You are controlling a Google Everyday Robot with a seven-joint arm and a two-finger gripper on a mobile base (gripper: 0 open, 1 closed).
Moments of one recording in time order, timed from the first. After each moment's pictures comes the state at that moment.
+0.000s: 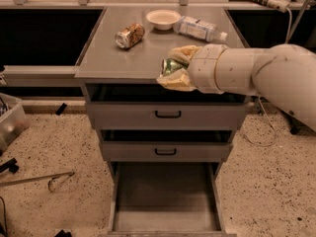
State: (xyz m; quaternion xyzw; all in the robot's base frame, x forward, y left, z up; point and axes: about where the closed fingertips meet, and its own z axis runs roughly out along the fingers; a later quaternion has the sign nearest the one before) arm 0.576 -0.044 0.940 -0.54 0.62 0.02 0.57
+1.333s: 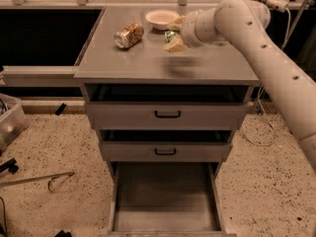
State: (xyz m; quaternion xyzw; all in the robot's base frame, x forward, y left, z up) arm 0.788 -0.063 0.915 -0.61 0.59 -0.08 0.52
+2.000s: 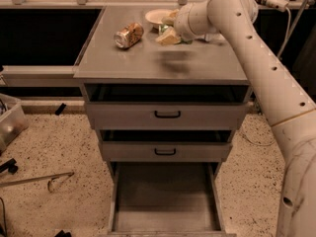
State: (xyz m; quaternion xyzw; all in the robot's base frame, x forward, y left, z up) arm 0.826 -0.042 0.917 -0.58 0.62 -0.02 0.53
